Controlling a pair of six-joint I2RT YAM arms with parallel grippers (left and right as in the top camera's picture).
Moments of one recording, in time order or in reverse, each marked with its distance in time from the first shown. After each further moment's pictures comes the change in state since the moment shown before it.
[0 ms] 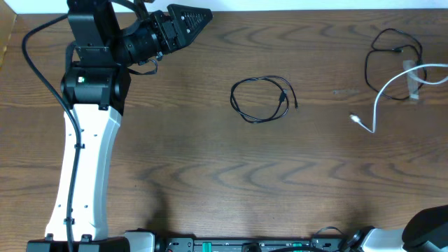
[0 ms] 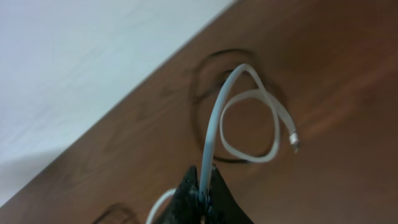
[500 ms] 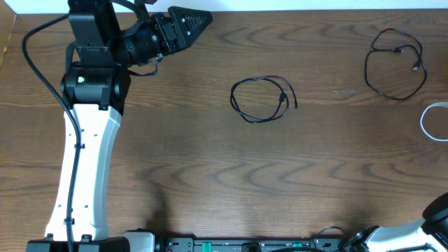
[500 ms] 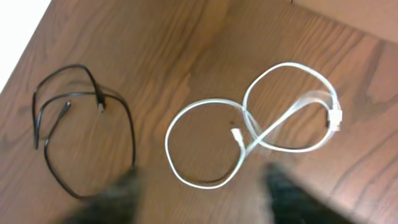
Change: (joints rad) left arm 0.000 0.000 0.000 -0.023 0.000 0.034; right arm -0.176 0.173 0.000 -0.023 0.336 0.031
